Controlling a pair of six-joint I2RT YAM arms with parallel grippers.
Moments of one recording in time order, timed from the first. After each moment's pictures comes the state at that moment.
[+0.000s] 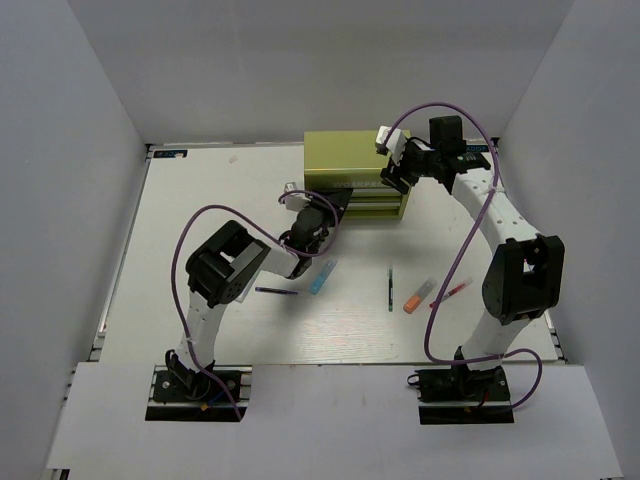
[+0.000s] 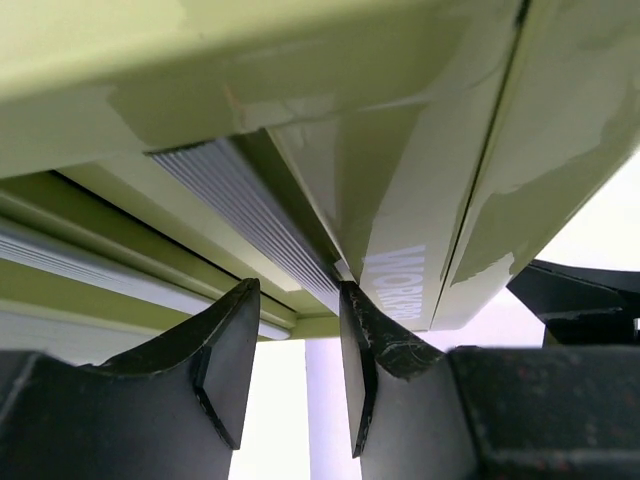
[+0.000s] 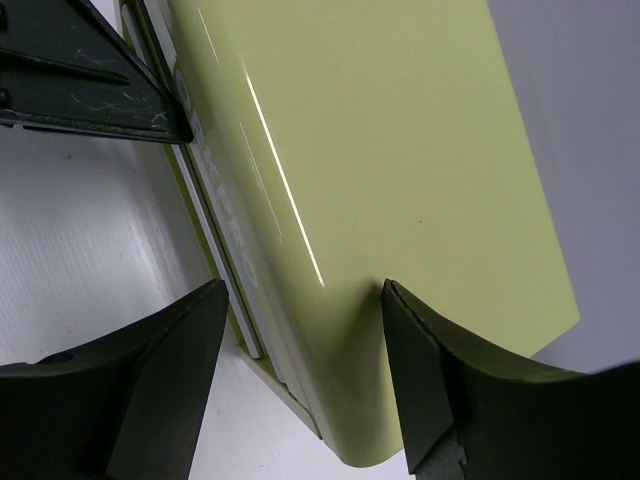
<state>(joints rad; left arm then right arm) -0.72 2.12 1.05 1.07 -0.37 -1.33 0.22 1.74 1.55 -0.49 -0.61 -0.95</state>
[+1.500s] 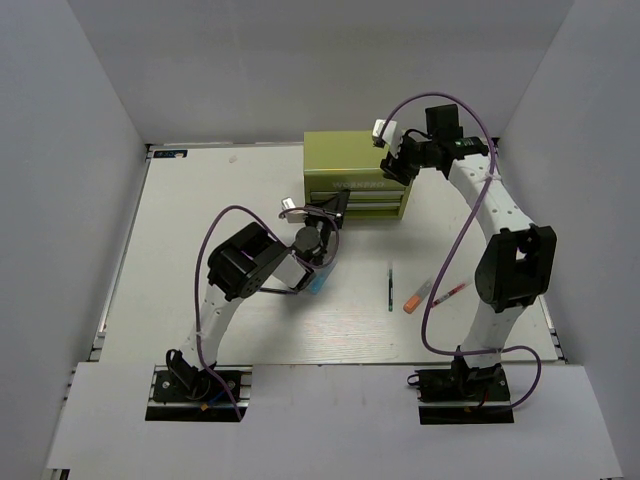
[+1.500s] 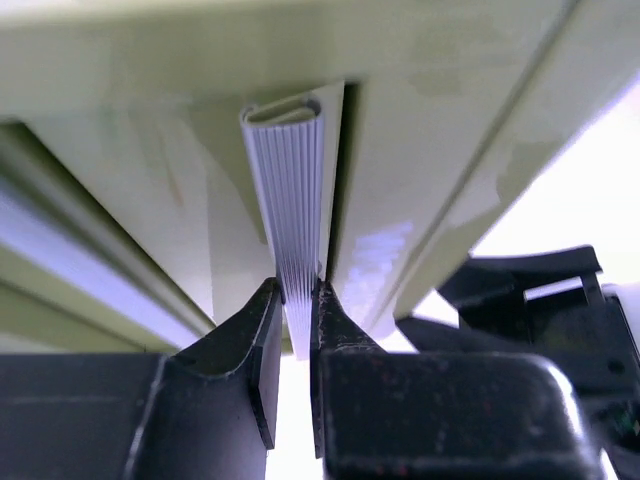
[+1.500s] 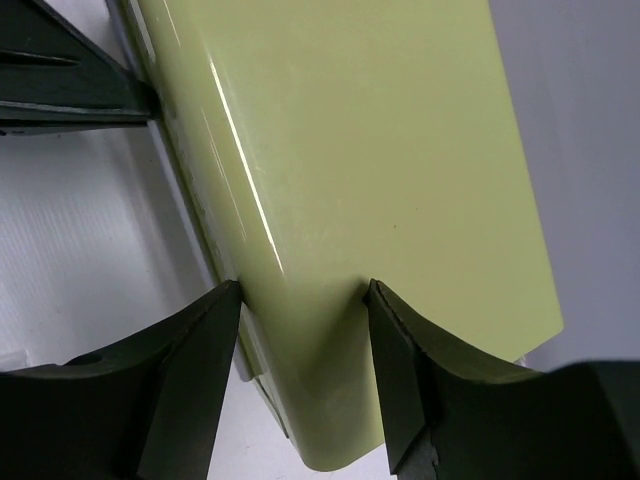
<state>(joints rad) -0.75 2.30 1.04 1.46 -0.50 -1.43 0.22 1.84 1.73 -0.65 -0.58 -1.00</state>
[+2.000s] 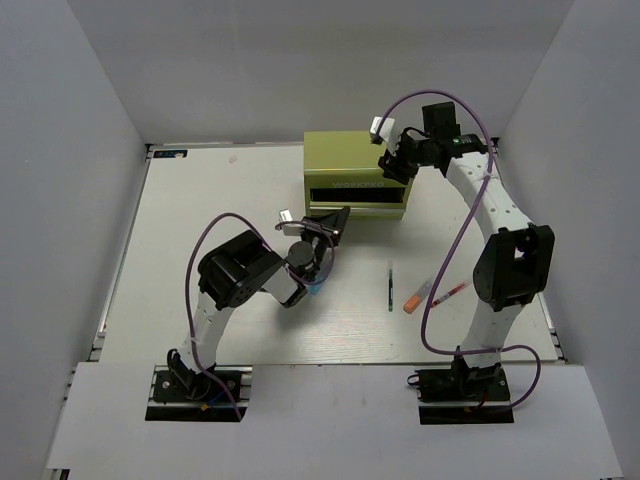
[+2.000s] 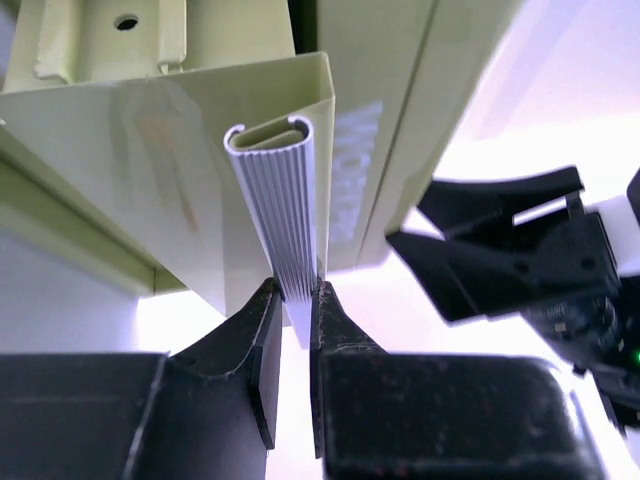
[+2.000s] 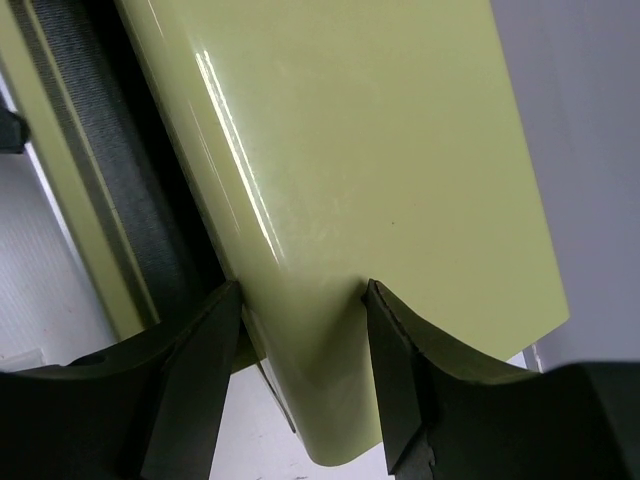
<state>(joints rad) -0.79 2.19 0.85 1.52 -0.46 -1.43 0.23 1.85 1.77 -0.69 -0.54 -0.96</state>
